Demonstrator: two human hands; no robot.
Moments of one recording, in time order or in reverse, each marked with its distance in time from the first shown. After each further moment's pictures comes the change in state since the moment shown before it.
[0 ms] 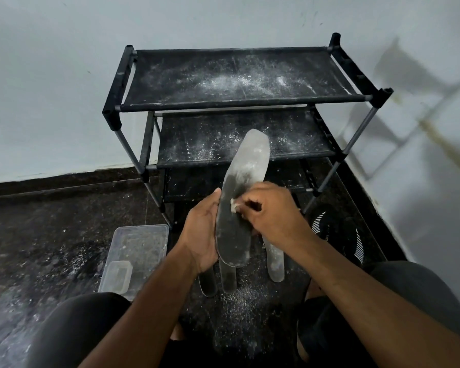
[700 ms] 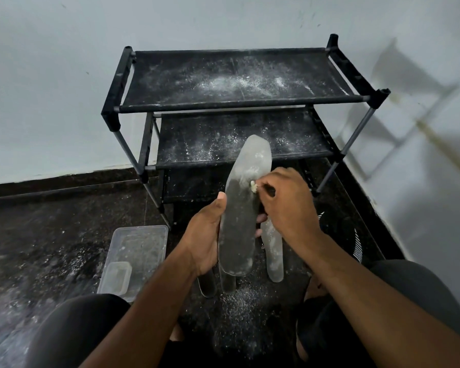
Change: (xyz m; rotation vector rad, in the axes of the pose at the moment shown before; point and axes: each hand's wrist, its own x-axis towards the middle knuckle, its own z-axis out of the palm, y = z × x) left_hand -0.009 -0.001 0.009 0.061 0.020 -0.016; right_hand 0.005 0.013 -0.010 -0.237 0.268 0.049
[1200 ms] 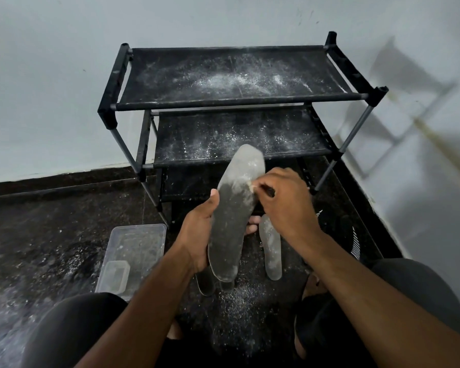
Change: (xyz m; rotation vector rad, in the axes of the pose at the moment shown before) left_hand 0.005 -0.002 -0.013 0.027 0.071 -0.037; right_hand -0.001 0.004 0.000 0.020 -0.022 -0.003
